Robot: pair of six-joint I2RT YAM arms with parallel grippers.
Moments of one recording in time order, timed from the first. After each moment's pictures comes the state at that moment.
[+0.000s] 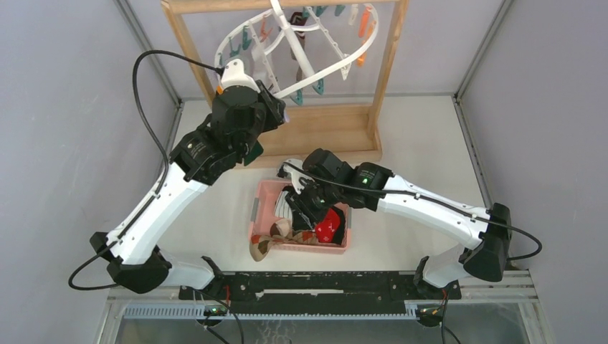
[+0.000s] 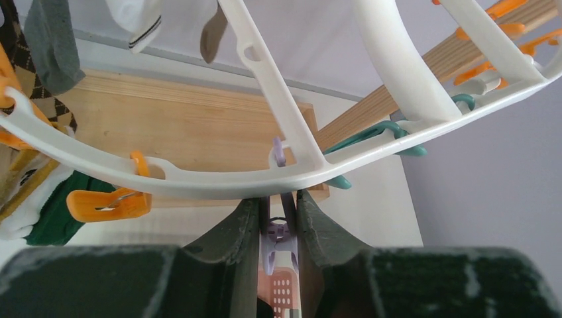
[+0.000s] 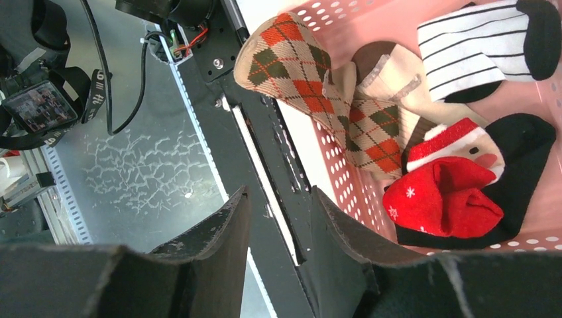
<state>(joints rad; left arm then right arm) -0.80 1.33 1.74 -0.67 -0.55 -0.63 1.06 1.44 1.39 -0.80 -0.35 0.20</state>
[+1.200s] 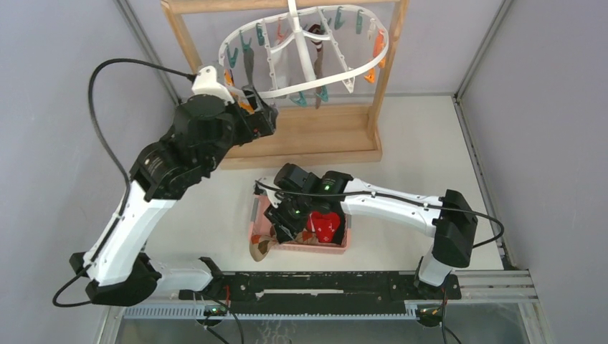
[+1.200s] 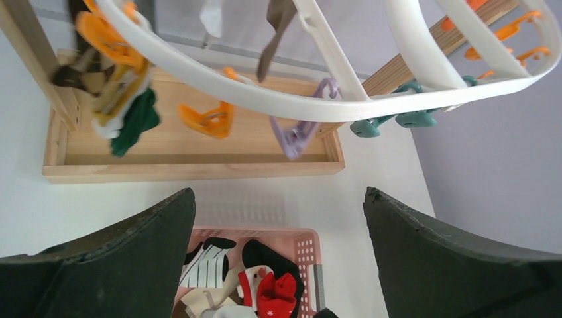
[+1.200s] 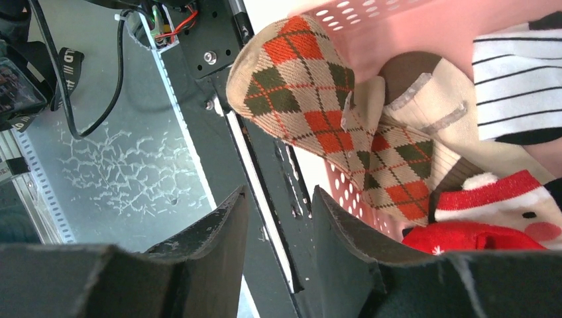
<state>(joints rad) -0.80 1.24 1.83 -0.90 -0.52 -0.60 1.13 1.66 1.42 -0.71 -0.37 0.18</state>
